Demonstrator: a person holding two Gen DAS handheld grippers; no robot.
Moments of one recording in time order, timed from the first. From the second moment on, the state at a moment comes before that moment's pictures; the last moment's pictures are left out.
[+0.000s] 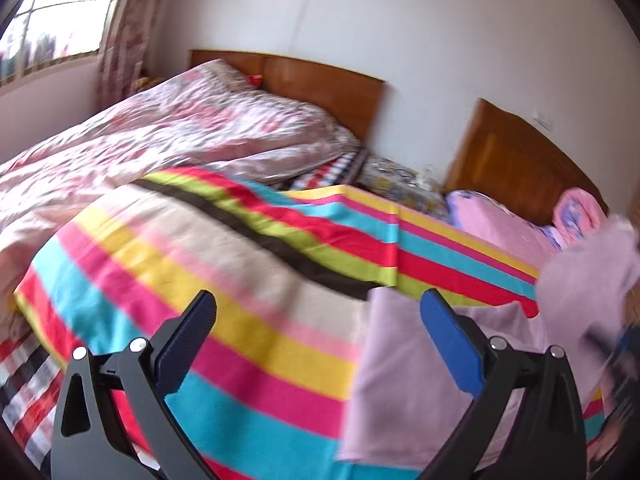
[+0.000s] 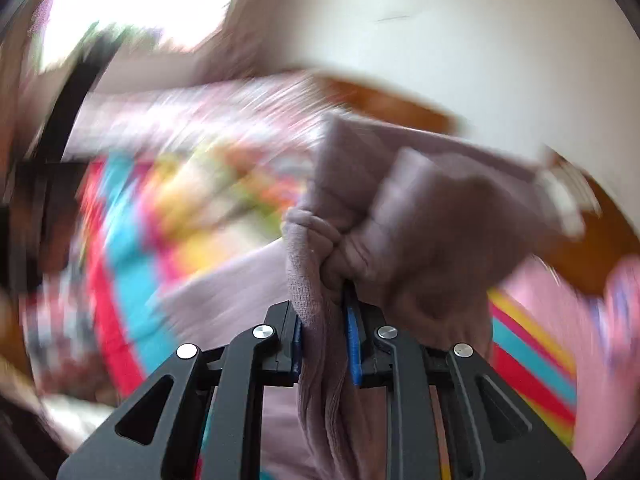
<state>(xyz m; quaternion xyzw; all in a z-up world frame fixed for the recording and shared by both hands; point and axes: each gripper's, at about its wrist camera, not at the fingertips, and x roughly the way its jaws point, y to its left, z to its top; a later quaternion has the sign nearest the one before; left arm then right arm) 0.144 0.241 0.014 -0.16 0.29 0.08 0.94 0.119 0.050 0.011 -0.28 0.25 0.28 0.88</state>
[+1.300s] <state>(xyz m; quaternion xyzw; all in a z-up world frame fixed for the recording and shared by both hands) 0.150 0.095 -0.055 0.07 0.39 -0.05 0.92 0.112 -0.122 -0.048 0.03 0.35 0.29 0.89</state>
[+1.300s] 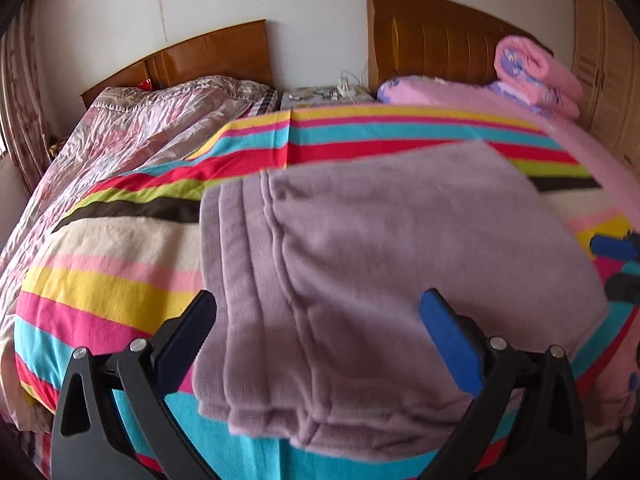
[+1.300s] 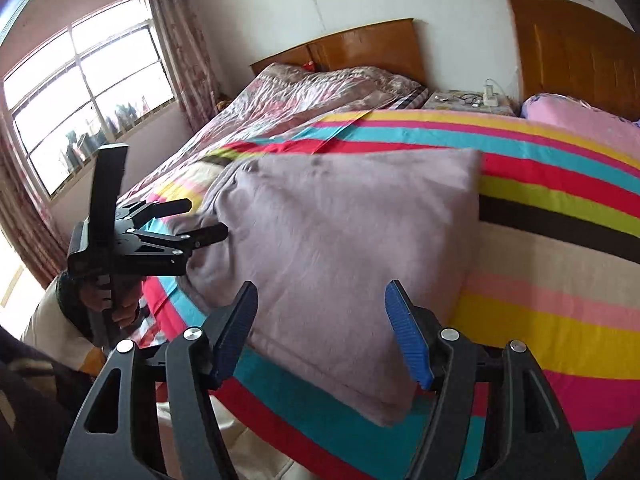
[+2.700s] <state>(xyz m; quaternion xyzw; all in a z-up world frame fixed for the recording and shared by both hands) 0.243 0.052 -0.032 0.09 0.36 -0.05 0.93 0.244 -0.154 -0.034 0.04 0.36 0.30 0.88</state>
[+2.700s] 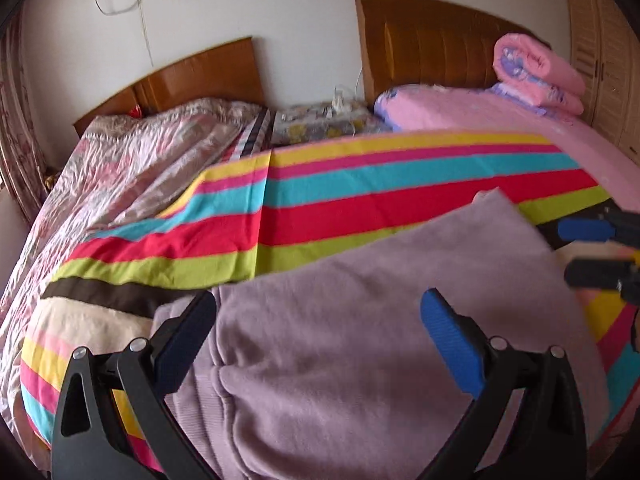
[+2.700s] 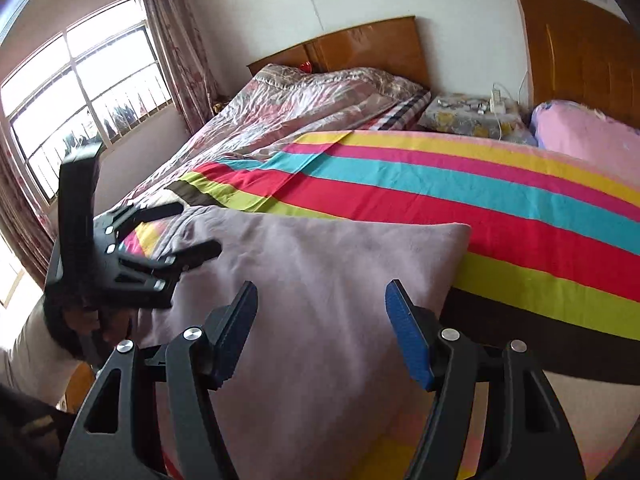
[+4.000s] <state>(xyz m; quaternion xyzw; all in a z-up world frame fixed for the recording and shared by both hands) 0.171 0.096 -0.029 -0.01 0.36 -0.08 0.93 0.212 -0.143 -0.025 0.03 0.37 0.22 0.90</state>
